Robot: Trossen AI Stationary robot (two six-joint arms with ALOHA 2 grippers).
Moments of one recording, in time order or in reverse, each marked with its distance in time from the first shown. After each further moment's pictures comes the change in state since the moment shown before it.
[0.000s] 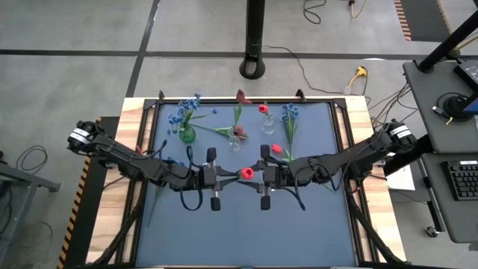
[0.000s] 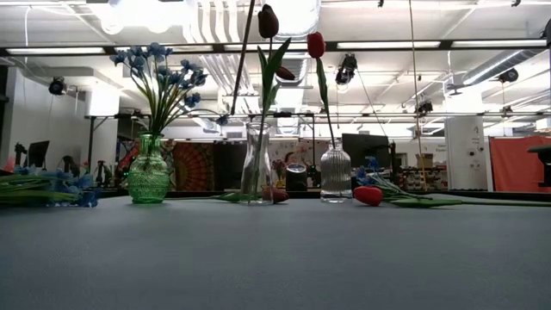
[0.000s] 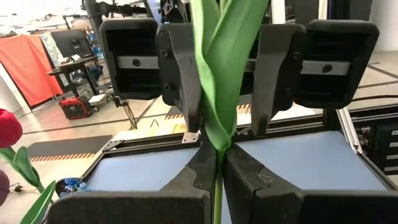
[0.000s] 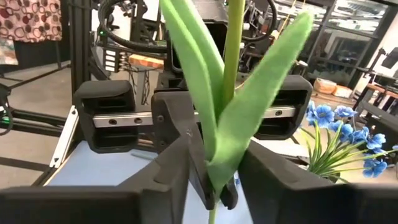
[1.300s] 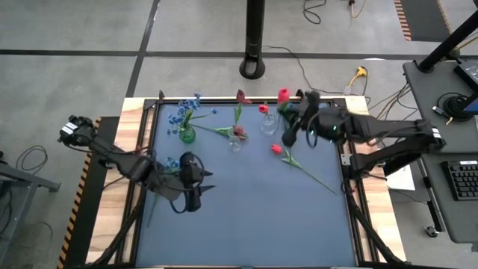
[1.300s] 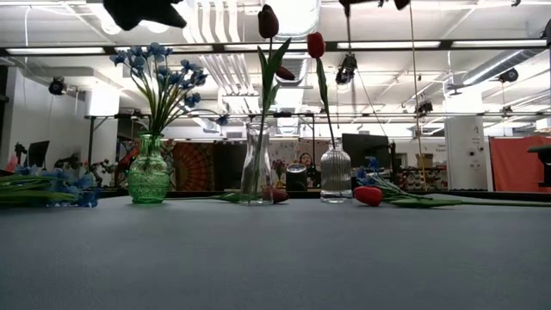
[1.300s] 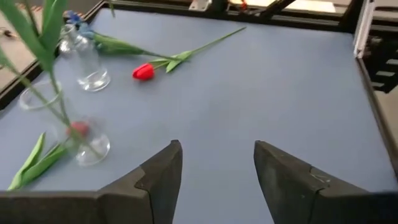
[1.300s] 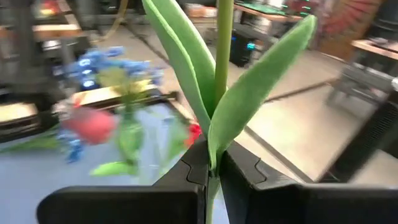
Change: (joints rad) left arm -0.126 -0.188 0.050 -0.870 -0.084 -0.622; right arm -0.349 -0.400 0.059 -0.697 0.238 0.238
